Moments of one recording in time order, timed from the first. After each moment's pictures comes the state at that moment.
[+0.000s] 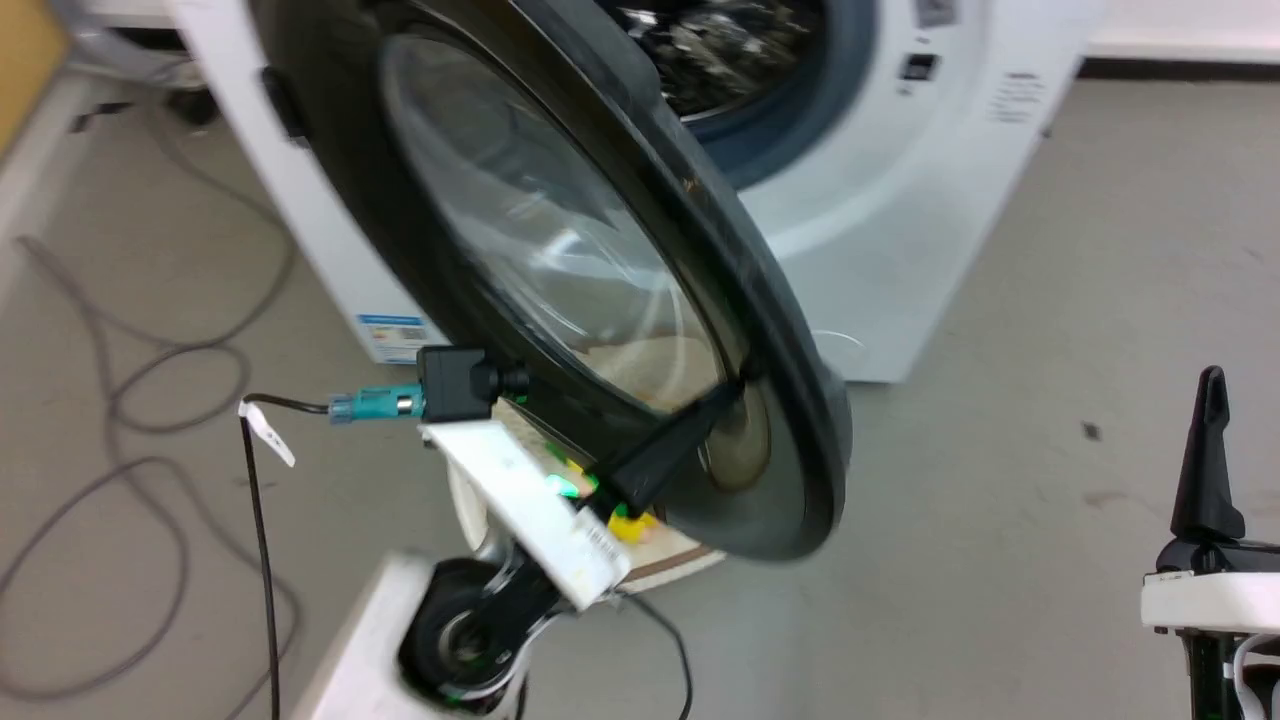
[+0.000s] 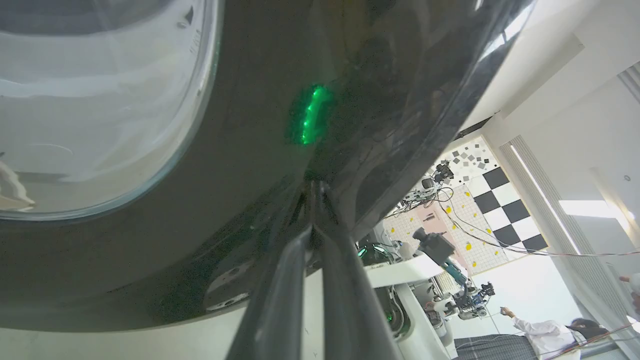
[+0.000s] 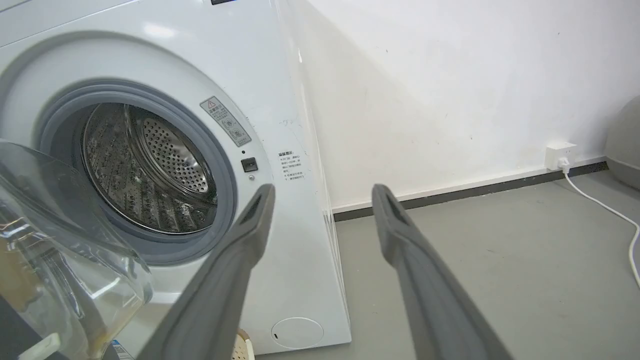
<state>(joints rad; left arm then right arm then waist) -0.32 0.11 -0.37 -0.07 -1.28 -0.13 0.44 -0.11 -0.05 -0.25 0.02 0.25 0.13 -0.26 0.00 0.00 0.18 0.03</state>
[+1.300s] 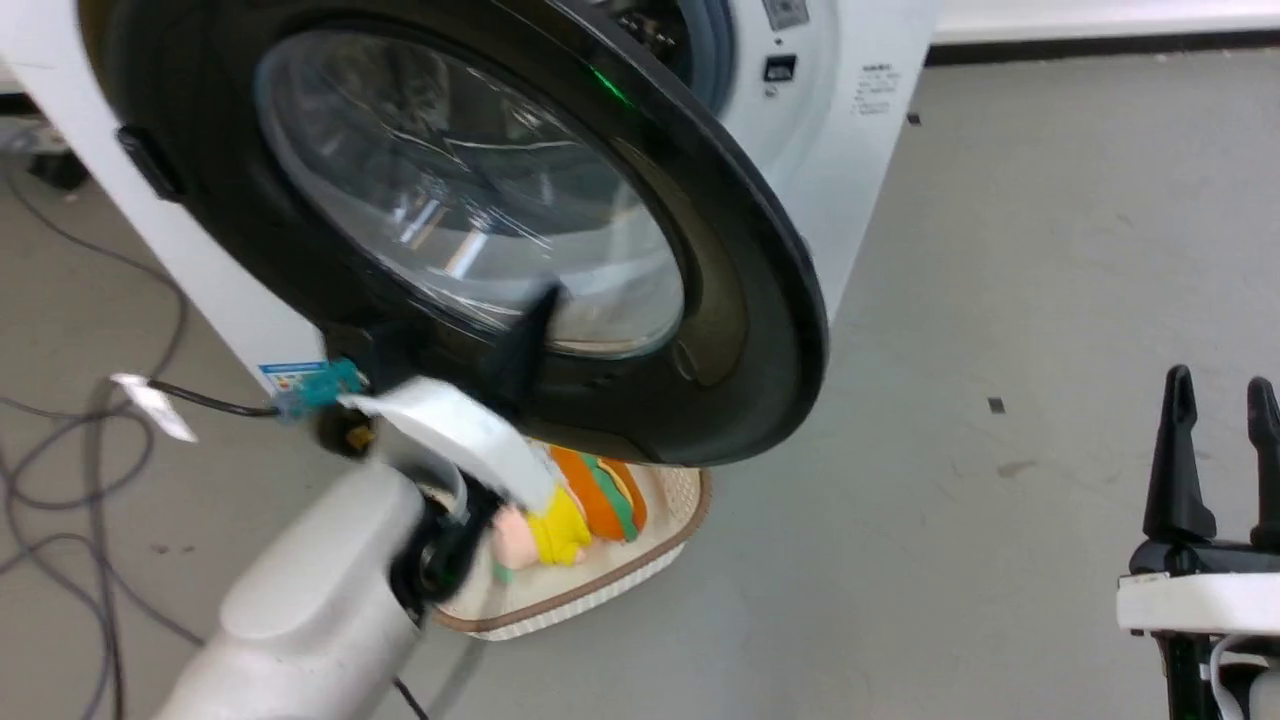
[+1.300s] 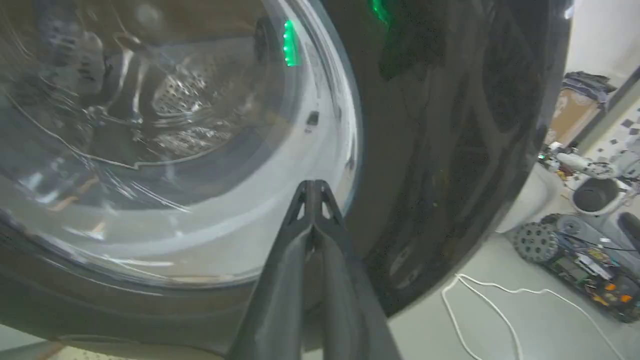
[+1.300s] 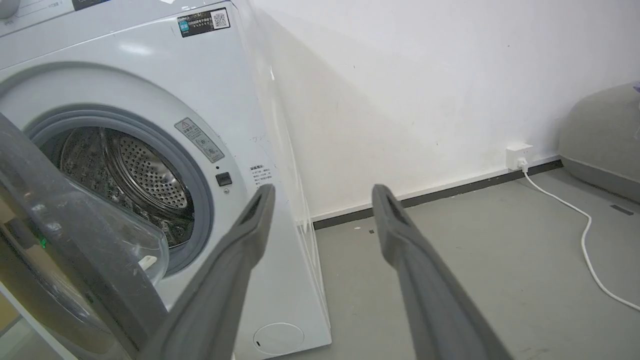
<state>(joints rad) -0.65 0.34 -0.75 0.41 -1.01 -0.08 -0.26 -0.12 -0.05 -0.20 0.02 0.29 0.13 -0.26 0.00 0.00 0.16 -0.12</state>
